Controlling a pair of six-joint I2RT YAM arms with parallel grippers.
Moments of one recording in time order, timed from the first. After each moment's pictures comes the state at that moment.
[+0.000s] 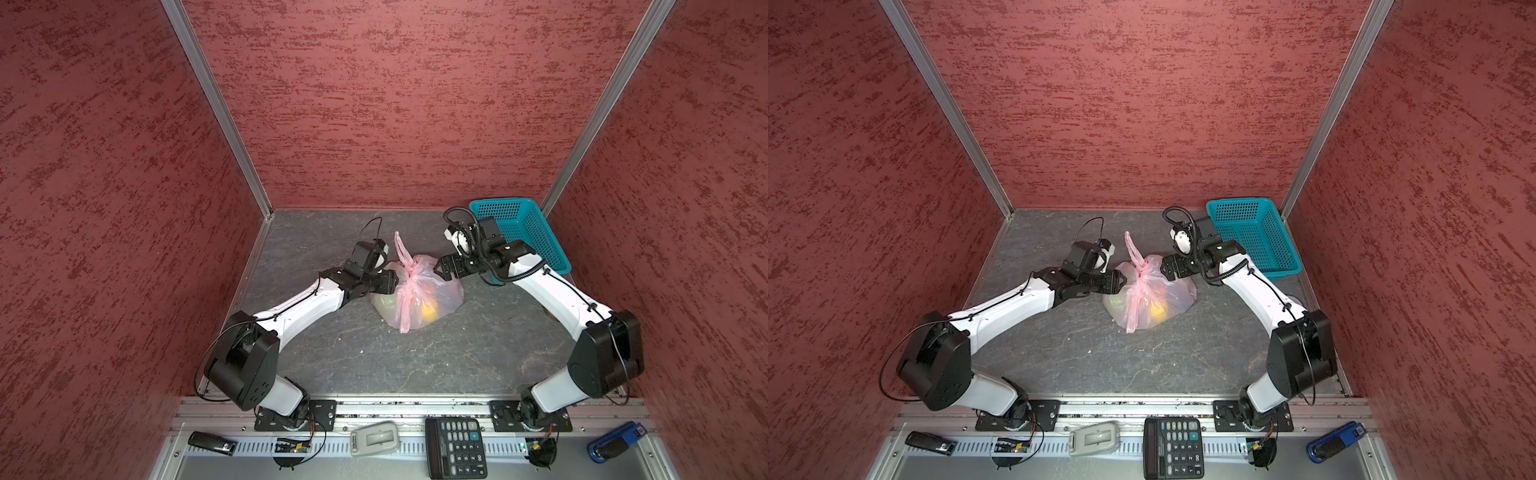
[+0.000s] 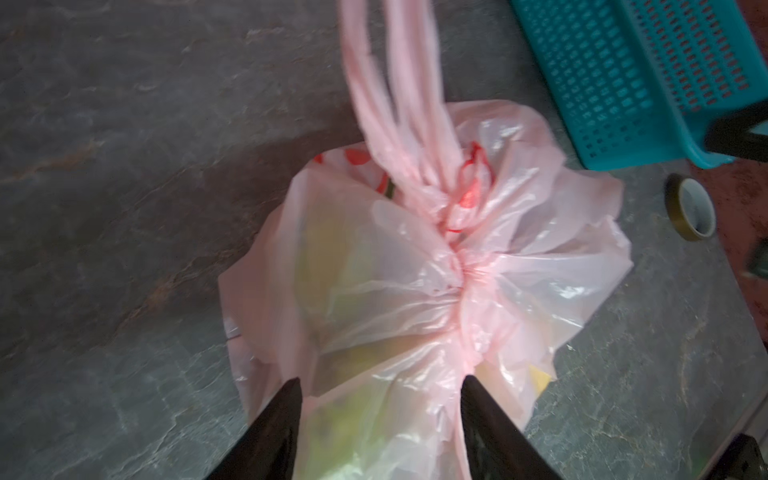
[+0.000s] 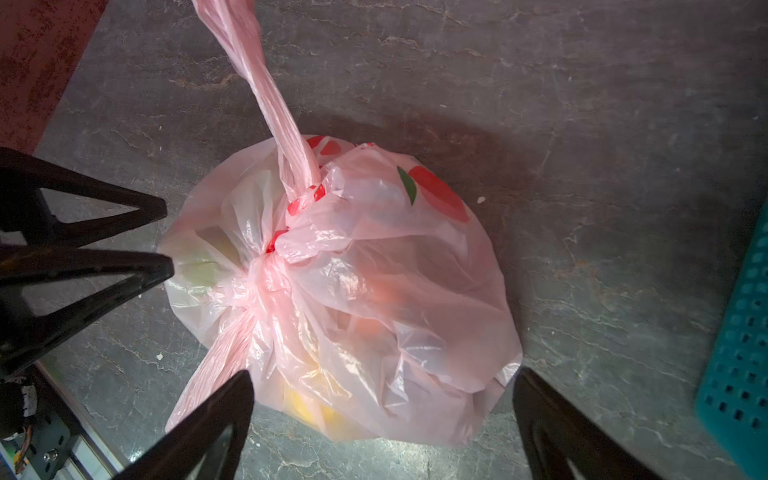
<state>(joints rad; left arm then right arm) -0.57 1.49 1.04 -0.35 0.14 -0.34 0.38 1.55 1.31 -0.68 -0.29 0.04</state>
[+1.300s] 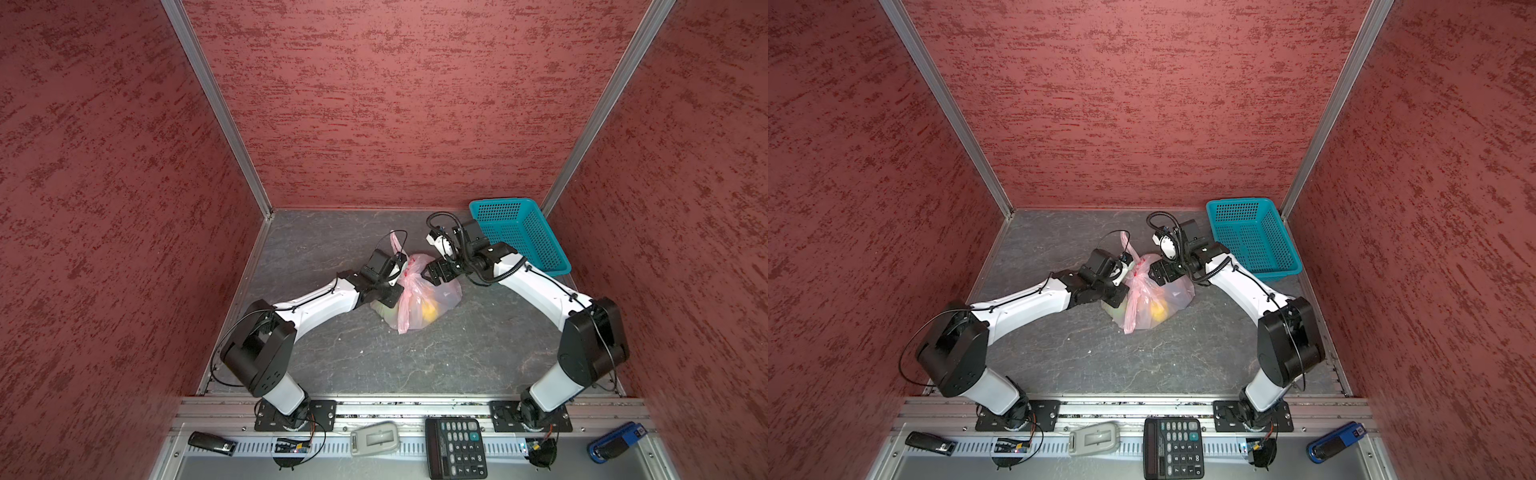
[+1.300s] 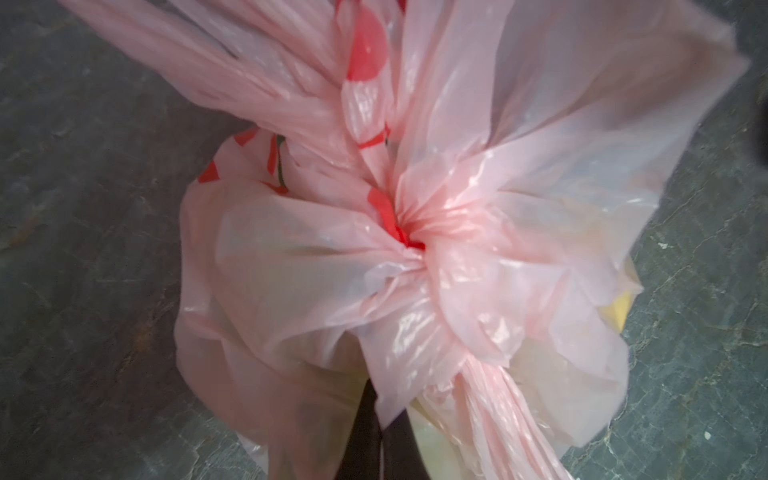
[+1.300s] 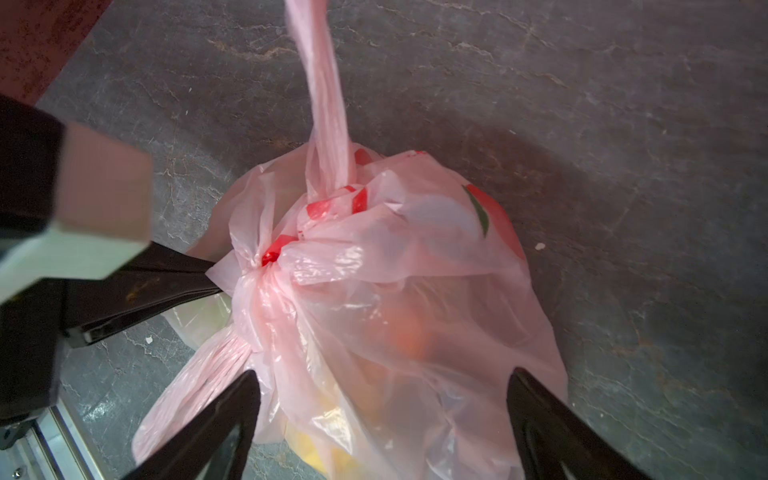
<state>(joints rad) -0.65 1.57 1.05 -0.39 0.05 -0.06 0.46 1.64 1.31 -0.58 -0.32 -0.06</state>
